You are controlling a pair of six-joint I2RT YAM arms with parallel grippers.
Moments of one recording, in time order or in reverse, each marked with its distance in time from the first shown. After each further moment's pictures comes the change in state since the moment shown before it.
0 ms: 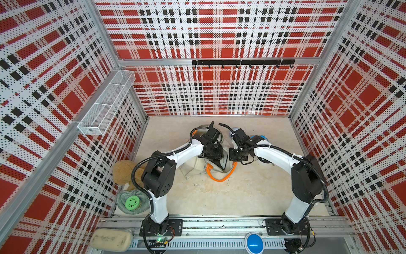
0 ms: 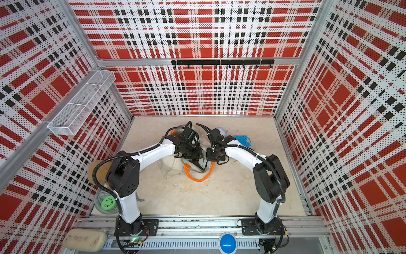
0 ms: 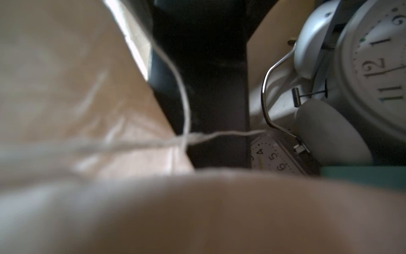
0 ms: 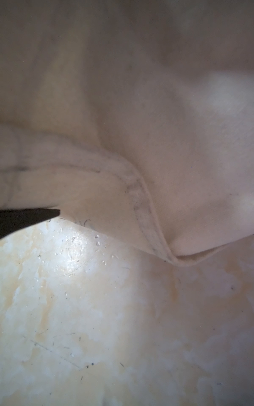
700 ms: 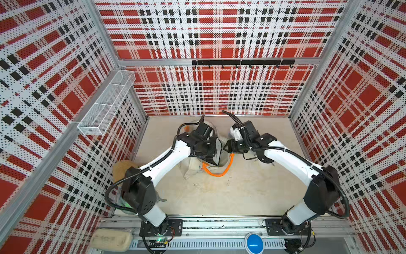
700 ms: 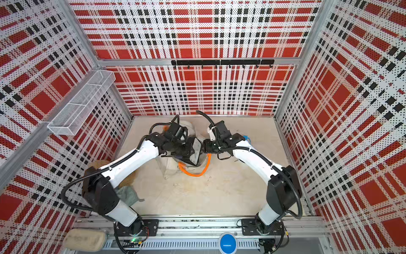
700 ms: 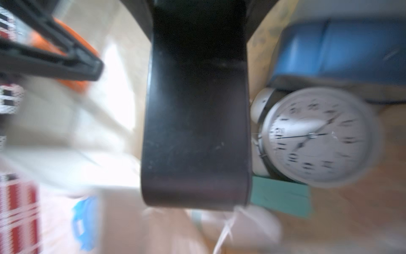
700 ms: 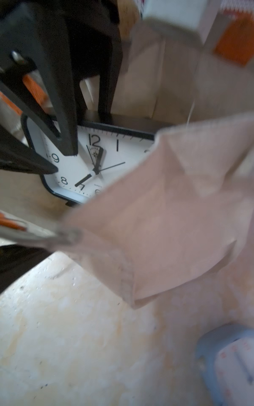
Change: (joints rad) left arm 0.032 -0.322 -0.012 -0.187 -0.087 -0.016; right arm -0.002 -0.195 0.039 0.138 -0.177 -0.074
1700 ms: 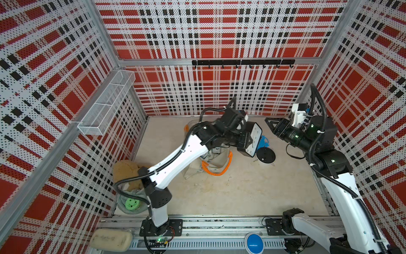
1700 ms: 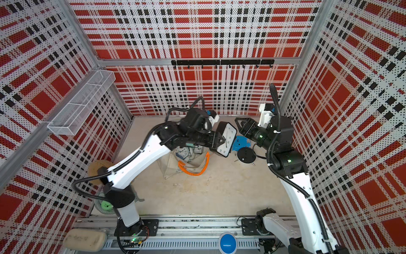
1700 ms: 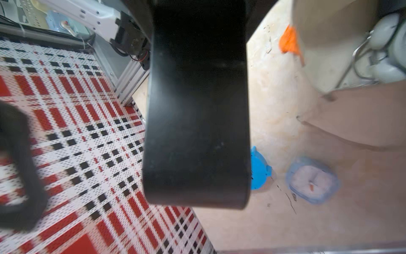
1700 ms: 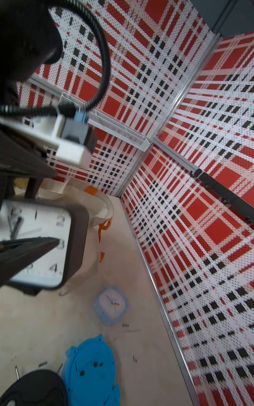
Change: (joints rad) left arm -0.361 0.337 0.733 -0.138 -0.026 -0.063; right arm -0.374 -0.574 -0.010 0.049 -0.002 0.266
